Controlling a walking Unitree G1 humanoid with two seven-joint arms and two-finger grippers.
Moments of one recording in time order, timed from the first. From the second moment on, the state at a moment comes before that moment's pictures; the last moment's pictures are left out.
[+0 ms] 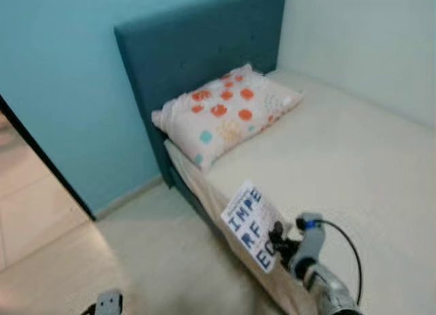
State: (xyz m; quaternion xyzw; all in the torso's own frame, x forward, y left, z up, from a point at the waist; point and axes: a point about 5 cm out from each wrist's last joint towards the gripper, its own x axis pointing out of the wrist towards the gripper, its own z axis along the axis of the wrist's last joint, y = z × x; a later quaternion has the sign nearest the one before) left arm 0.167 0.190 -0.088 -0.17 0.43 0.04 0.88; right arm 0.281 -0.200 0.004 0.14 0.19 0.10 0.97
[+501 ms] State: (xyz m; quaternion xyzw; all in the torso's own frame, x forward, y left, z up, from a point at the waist) left arm 0.185 0.180 -0.082 -0.17 0.42 0.04 0.89; right arm 0.282 -0.197 0.005 0.15 0.18 0.09 0.97
